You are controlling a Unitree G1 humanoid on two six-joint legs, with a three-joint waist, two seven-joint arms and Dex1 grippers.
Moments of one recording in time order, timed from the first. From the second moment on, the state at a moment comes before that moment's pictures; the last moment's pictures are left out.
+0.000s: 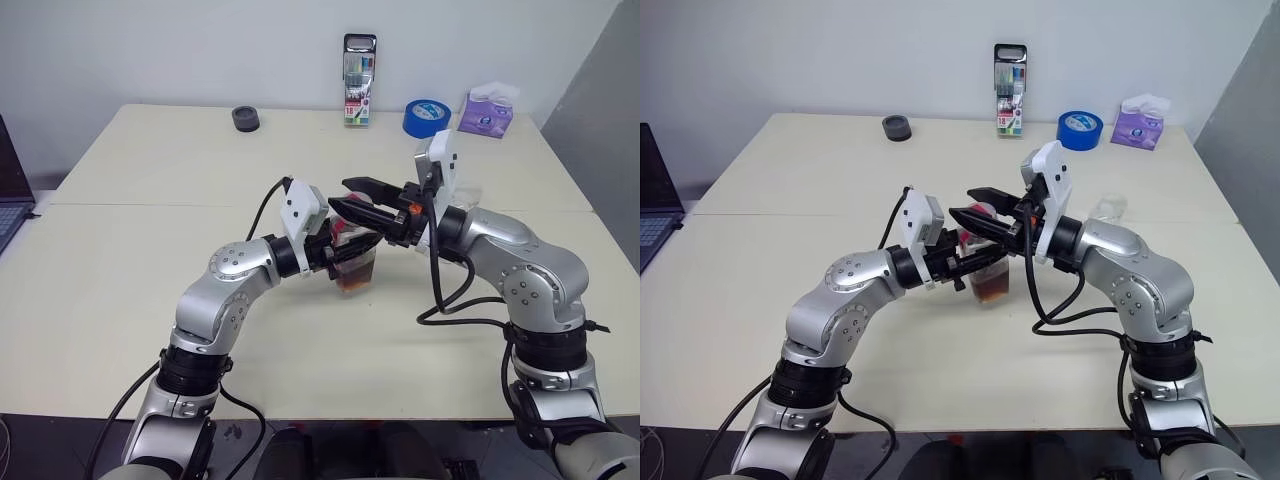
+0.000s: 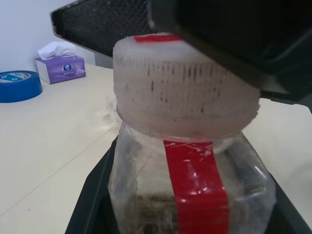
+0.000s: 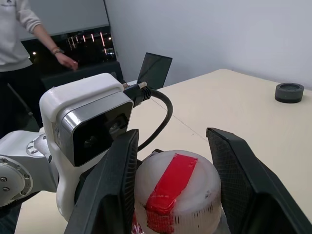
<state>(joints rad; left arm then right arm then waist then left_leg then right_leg) -0.53 0.35 -0.12 -0.22 -0.44 0.52 -0.75 -0.69 -0.33 0.03 -0.34 0.68 0.83 0.59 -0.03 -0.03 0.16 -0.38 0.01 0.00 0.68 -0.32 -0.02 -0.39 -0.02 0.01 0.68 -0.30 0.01</state>
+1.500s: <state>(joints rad) -0.52 0.47 -0.04 -0.30 -0.57 0.56 -0.83 -0.78 -0.33 0.05 -0.37 0.69 0.90 0.64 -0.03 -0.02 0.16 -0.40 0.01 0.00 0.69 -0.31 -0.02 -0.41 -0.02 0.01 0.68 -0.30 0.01</state>
